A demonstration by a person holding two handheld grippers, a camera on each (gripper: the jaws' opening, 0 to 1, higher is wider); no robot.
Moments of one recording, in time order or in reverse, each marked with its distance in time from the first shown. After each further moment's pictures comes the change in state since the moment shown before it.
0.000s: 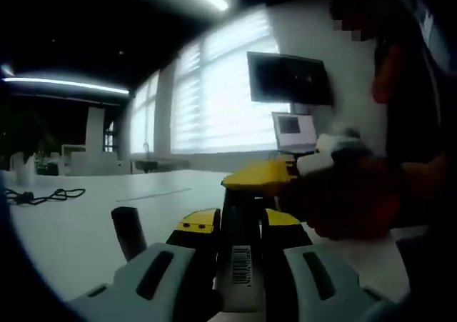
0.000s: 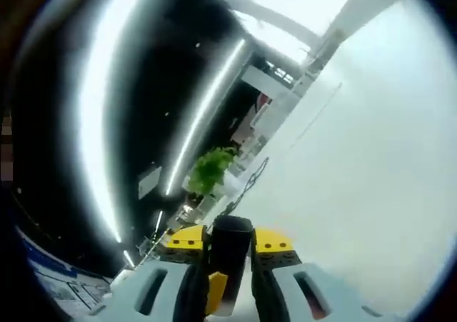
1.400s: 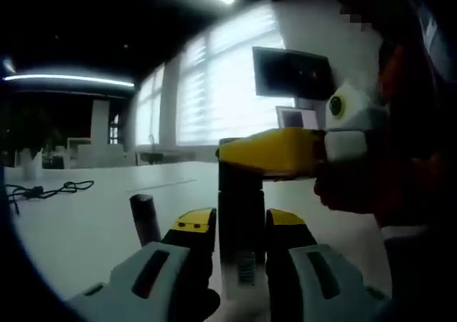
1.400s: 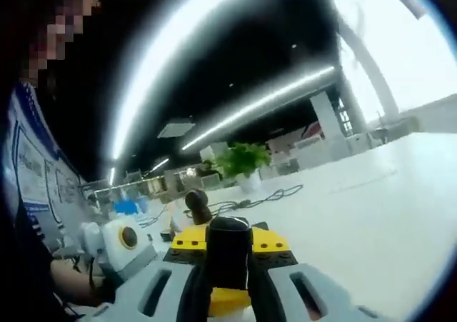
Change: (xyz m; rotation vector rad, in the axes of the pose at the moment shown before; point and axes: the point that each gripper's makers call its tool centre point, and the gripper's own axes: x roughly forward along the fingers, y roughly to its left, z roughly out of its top) left arm -0.029 0.003 -0.001 -0.013 0.055 0.027; right arm -0.003 0.076 -0.026 -0.682 0.025 0.163
